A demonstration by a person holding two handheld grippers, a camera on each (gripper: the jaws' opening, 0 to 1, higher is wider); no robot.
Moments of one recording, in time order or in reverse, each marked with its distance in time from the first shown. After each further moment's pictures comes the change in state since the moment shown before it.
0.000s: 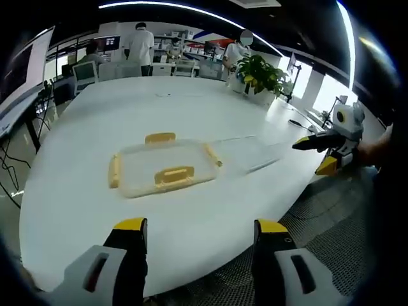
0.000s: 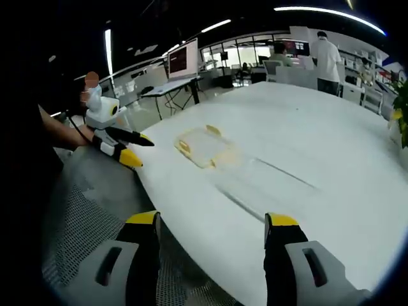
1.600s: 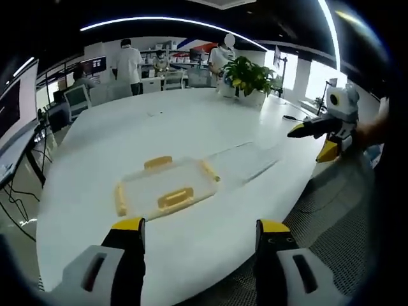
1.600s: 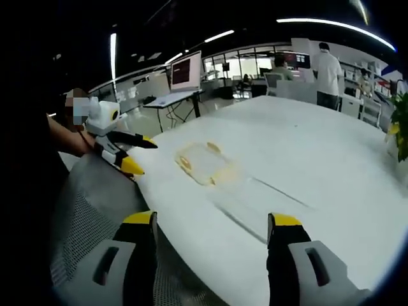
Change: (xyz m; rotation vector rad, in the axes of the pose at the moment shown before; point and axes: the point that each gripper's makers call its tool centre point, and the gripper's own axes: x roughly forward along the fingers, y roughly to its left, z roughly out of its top) left arm -0.009 -0.004 0.027 0.154 -0.060 0.018; right arm -0.011 0.002 0.029 -0.037 -0.078 -0.017
